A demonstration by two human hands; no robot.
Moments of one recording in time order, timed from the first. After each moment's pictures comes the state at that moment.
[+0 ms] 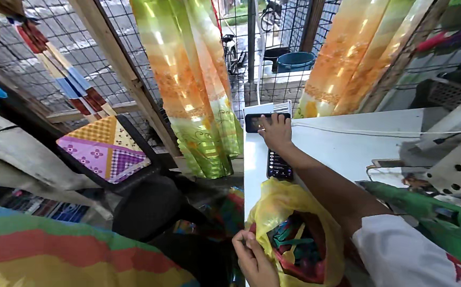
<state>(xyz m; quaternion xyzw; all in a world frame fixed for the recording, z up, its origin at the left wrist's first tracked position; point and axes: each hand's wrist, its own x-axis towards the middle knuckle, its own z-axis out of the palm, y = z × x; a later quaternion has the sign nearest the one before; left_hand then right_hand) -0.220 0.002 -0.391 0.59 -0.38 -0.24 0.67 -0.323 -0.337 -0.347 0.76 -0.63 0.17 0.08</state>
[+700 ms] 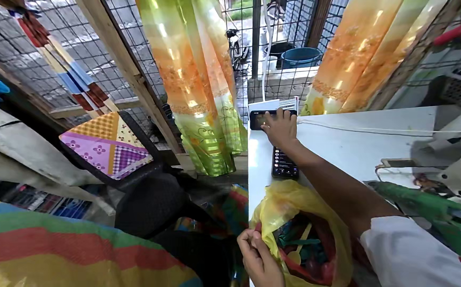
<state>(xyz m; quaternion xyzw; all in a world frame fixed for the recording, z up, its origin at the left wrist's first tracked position) -0.220 0.001 -0.394 0.59 -0.38 -0.24 0.67 -0.318 -0.337 -0.341 0.75 -0.63 0.19 0.07</state>
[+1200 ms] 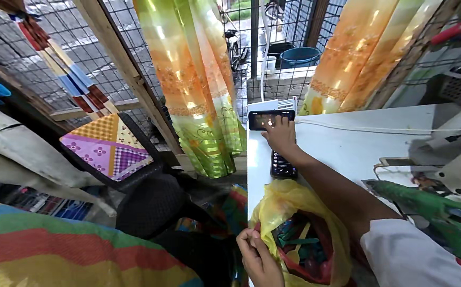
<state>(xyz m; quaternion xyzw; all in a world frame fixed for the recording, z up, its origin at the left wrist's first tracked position) -0.221 0.001 -0.393 0.59 -0.38 -0.23 0.67 -0.321 -0.327 -0.354 0.76 -0.63 0.16 0.04</state>
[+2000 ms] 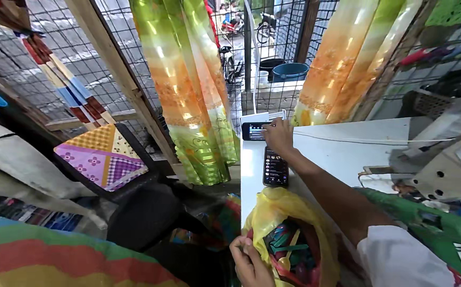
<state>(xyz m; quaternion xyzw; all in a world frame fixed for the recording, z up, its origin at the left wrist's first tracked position) -0.221 0.001 -0.392 0.60 -0.39 -0.23 0.66 -0.346 -0.330 -0.334 0.73 -0.59 0.33 0.02</state>
